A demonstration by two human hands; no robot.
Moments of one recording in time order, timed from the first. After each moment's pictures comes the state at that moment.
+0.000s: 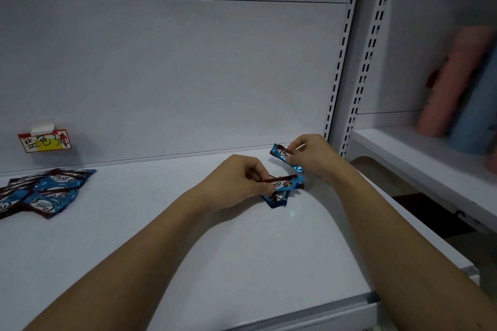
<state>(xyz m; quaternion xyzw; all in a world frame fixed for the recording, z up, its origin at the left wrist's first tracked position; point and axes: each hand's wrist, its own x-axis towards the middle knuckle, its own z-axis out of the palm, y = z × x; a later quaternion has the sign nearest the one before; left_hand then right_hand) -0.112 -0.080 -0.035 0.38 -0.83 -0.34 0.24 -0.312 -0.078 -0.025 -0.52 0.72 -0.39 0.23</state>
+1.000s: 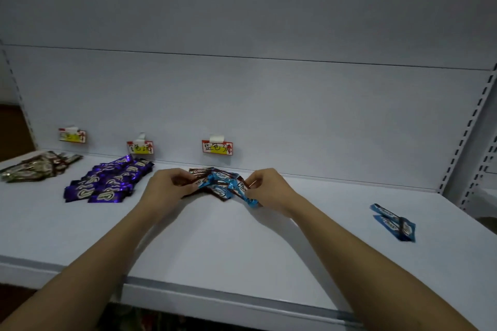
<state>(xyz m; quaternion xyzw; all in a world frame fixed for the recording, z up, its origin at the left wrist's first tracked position) 0.233 -0.049 -0.032 0.62 -0.58 -0.24 0.47 0.000 -0.074 -0.013 -0.73 0.56 -0.28 0.29</state>
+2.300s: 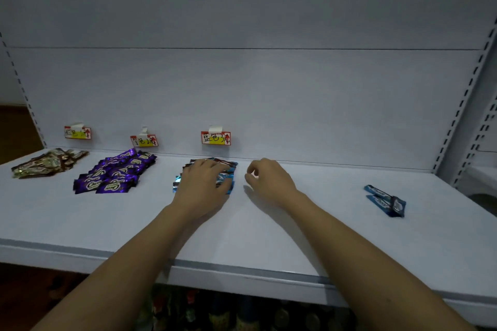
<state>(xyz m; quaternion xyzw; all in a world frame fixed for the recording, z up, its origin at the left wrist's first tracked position) 0.174 -0.040 -0.041 0.63 -0.73 0.08 0.23 -0.002 -0.067 -0.031 -0.78 0.57 -0.26 0.07</state>
